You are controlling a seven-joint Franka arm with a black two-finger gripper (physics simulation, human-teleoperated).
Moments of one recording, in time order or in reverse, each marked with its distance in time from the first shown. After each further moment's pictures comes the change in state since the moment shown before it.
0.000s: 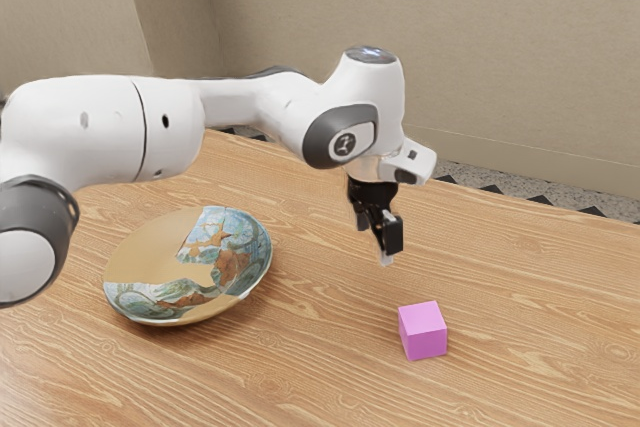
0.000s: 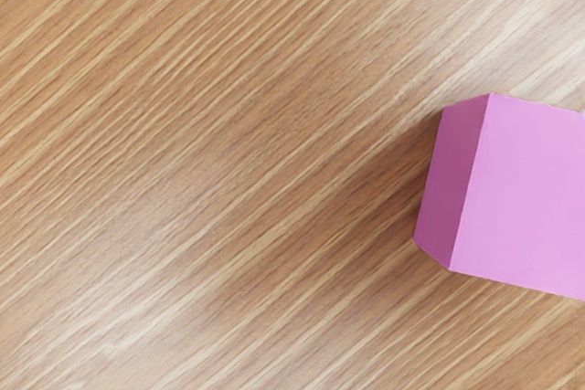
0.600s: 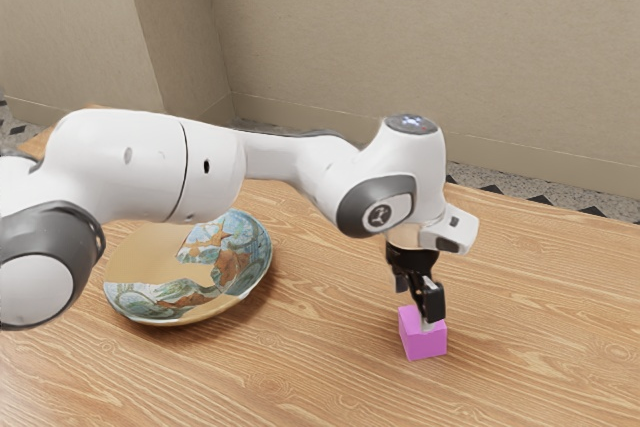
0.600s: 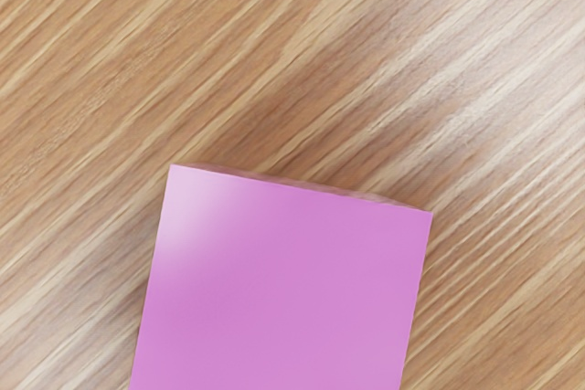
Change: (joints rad) arm -0.076 0.069 -0.036 -0.069 -0.030 0.142 -0.068
